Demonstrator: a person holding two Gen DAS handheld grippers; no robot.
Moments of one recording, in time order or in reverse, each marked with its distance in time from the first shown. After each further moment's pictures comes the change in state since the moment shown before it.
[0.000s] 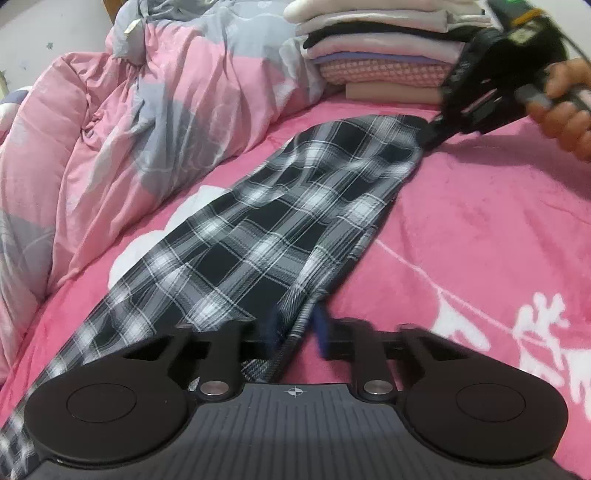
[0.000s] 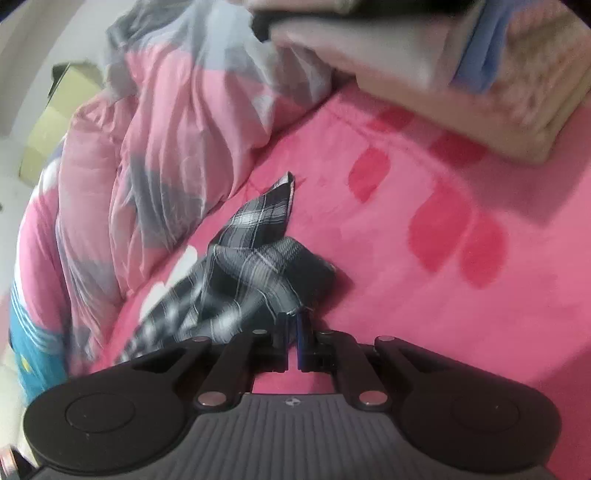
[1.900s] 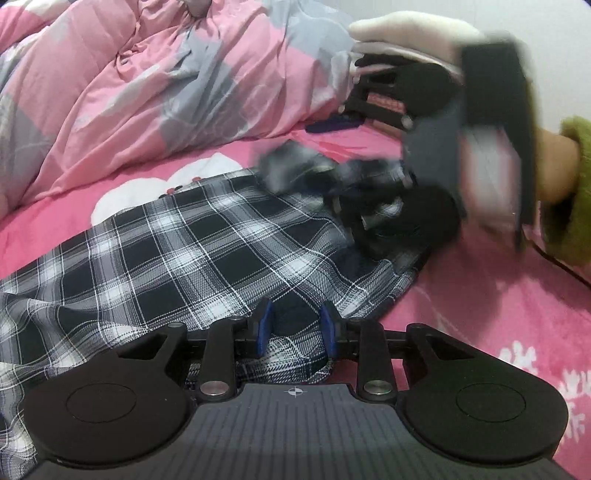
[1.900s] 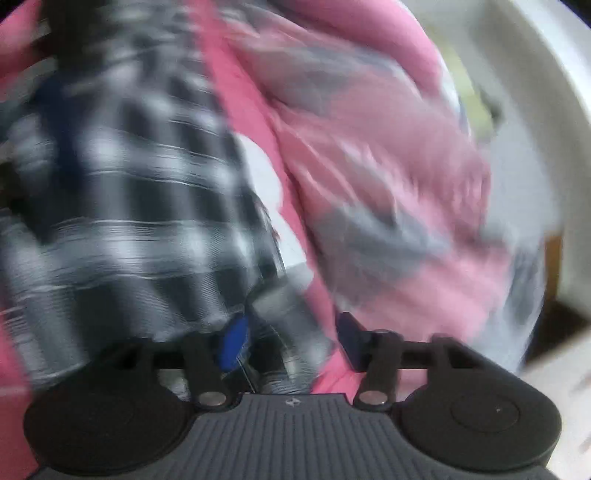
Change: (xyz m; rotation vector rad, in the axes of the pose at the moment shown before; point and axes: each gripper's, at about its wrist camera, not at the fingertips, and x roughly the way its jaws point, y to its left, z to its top) left arm -0.004 0.037 -0.011 -0.322 -0.033 -0.151; right arm 0.099 0.168 -0.173 -2.003 -0.266 -0.427
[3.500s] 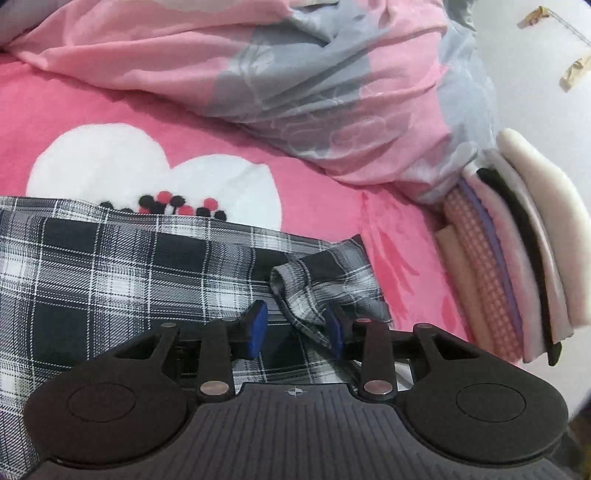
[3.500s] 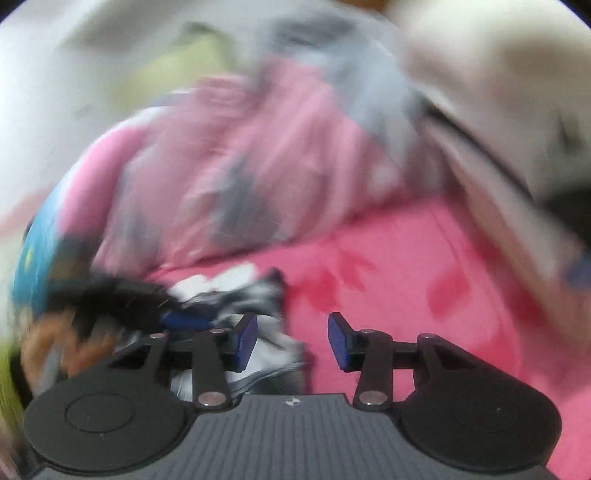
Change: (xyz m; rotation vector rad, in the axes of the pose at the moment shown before) left arm 0.110 0.098 0.093 -0.678 0.099 -0.161; right arm -0.041 -0.125 -0.190 1.540 -0.009 0.386
